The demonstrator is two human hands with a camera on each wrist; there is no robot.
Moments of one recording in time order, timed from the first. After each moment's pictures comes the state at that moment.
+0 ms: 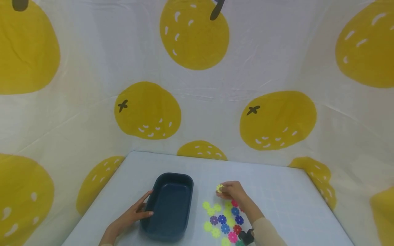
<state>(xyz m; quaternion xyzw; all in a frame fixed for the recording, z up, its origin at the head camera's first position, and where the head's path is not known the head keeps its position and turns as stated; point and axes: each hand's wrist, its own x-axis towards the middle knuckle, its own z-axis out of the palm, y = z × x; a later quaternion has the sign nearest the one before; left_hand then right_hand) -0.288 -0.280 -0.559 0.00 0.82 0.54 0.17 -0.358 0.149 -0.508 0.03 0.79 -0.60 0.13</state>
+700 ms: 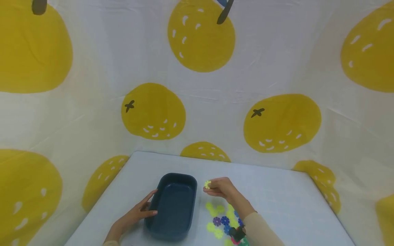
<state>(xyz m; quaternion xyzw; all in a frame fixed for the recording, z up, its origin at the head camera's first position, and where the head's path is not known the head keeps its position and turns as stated) -0.286 -0.280 -0.559 0.01 0.82 0.54 0.17 -0.354 0.093 -0.467 0.01 0.72 -0.67 0.20</state>
